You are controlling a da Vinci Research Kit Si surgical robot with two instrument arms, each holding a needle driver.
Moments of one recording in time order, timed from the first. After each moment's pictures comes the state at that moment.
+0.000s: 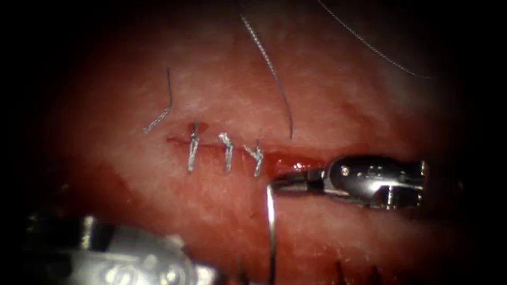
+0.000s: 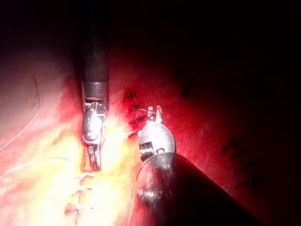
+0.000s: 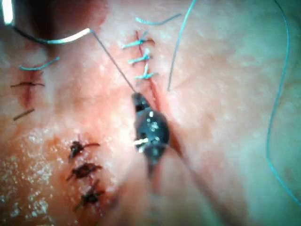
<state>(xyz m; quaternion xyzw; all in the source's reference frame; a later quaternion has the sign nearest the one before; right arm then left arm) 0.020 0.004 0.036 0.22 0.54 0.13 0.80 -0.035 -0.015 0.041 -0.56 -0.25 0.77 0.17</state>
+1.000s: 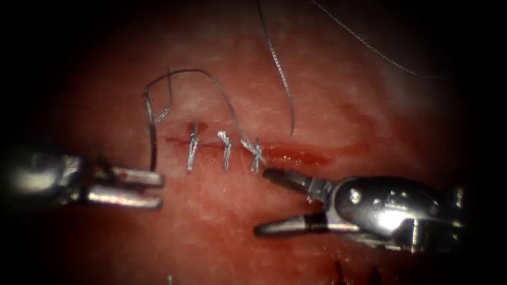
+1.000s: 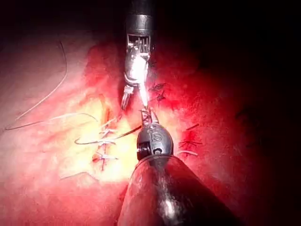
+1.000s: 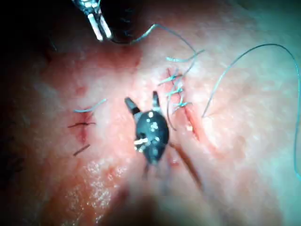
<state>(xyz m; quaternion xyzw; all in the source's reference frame) 0.023 0.004 0.023 0.17 0.55 0.19 0.79 -0.023 -0.009 0.044 -0.50 -0.15 0.83 0.21</state>
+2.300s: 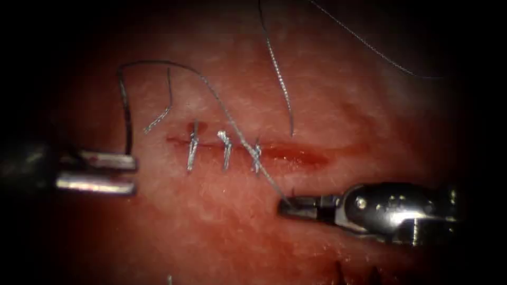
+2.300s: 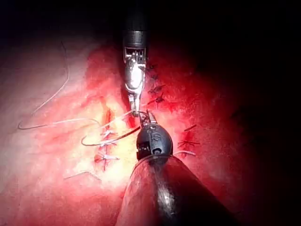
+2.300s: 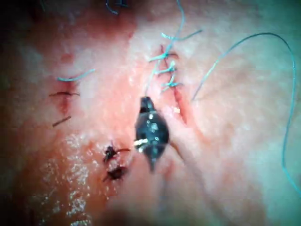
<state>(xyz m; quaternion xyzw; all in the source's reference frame) 0.021 0.002 0.025 0.21 0.51 0.19 0.81 -0.023 -0.009 0.043 -0.50 -0.13 0.83 0.21</state>
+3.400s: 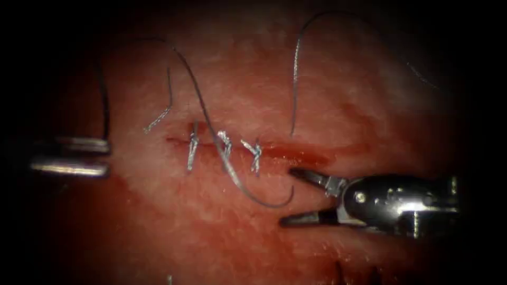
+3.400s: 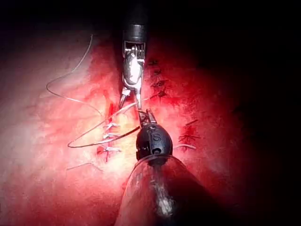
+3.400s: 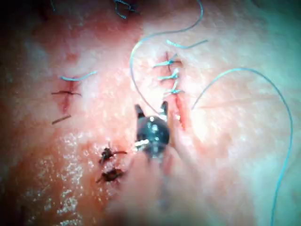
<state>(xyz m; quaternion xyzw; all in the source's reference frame) 0.022 0.003 0.028 0.10 0.50 0.15 0.85 -0.021 -0.008 0.042 -0.49 -0.12 0.83 0.22</state>
